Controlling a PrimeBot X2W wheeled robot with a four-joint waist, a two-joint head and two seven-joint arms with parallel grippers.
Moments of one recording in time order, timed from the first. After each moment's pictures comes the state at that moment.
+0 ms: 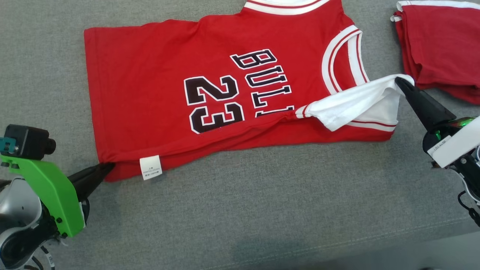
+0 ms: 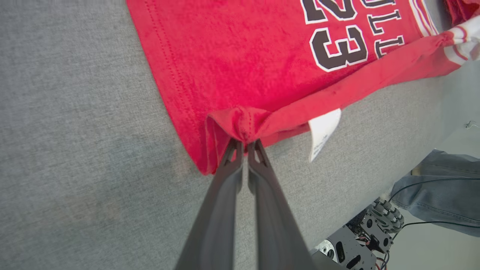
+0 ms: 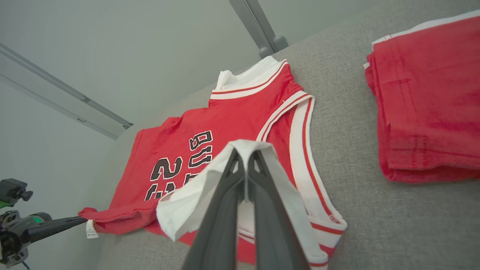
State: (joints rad) left arm -0.16 0.64 -0.27 -0.28 -1.05 0.03 0.66; right arm -0.23 -0.54 0.27 -0.08 1.09 0.12 0.15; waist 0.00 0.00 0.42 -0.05
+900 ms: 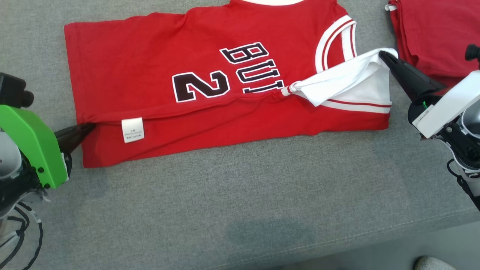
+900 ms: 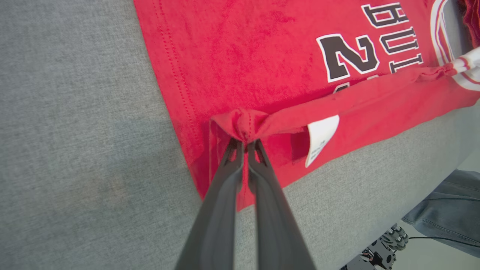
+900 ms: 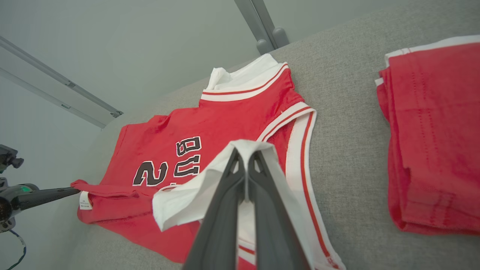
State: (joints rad) left arm -0.41 0.63 -0.28 -0.16 -1.08 0.09 0.80; right arm -0.44 -0.52 0.37 0.04 1.05 0.12 0.21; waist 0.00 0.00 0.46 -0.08
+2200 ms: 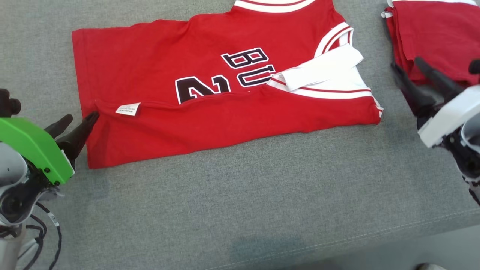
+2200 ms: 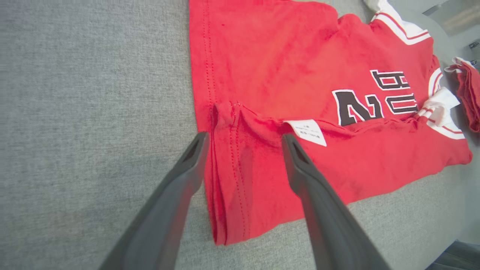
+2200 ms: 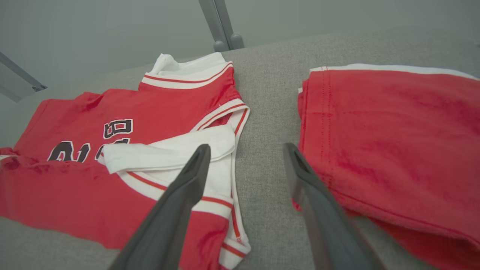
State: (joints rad) left arm -0.36 0.51 -0.21 -0.05 -1.02 0.11 0.58; right arm -0.46 -0.56 0.42 0.21 0.82 0.12 0.05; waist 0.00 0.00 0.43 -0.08
